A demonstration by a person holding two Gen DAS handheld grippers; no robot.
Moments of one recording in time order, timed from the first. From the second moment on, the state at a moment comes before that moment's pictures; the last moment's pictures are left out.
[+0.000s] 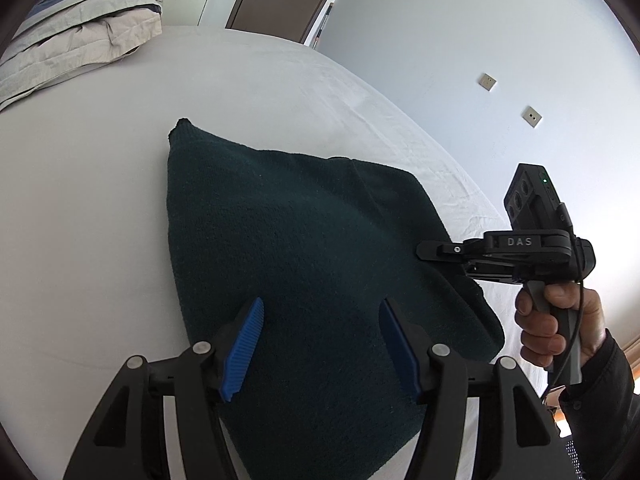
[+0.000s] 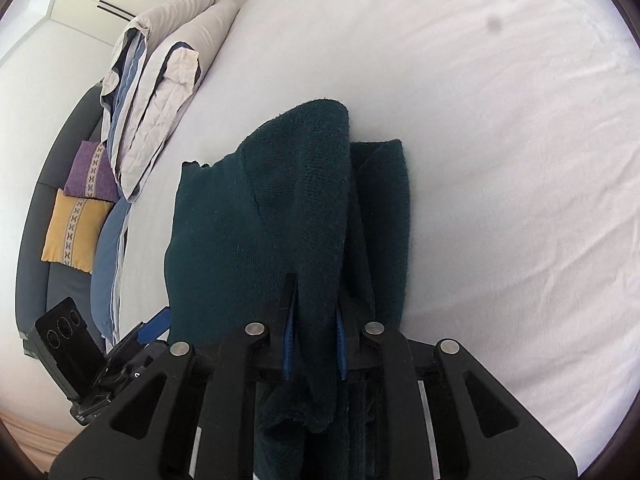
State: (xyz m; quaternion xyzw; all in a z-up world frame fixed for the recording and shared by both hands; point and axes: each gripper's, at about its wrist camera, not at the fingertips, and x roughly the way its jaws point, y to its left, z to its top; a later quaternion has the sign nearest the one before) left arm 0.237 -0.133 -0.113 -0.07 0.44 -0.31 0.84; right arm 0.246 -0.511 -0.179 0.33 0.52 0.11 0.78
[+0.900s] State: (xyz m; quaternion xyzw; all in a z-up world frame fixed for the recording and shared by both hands) left arm 0.213 -0.149 -0.116 -0.01 0.43 -0.31 0.85; right arm 0.110 -0.520 -0.193 0.43 0.47 0.08 0.77
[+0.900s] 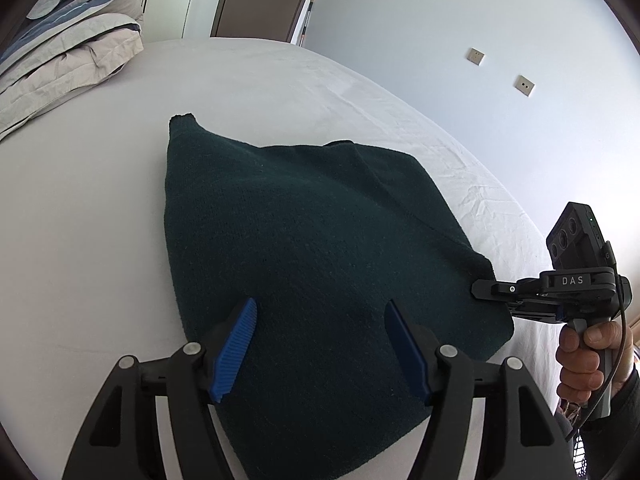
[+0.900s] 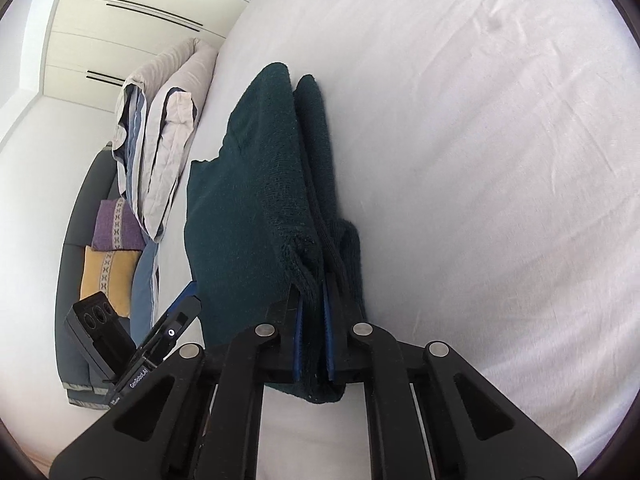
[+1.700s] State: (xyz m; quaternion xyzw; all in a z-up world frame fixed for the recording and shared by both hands) left arm 0.286 -0.156 -0.095 -0.02 0.42 -0.26 0.87; right arm 0.202 -0.473 -0.108 0.33 0.43 0.15 0.82
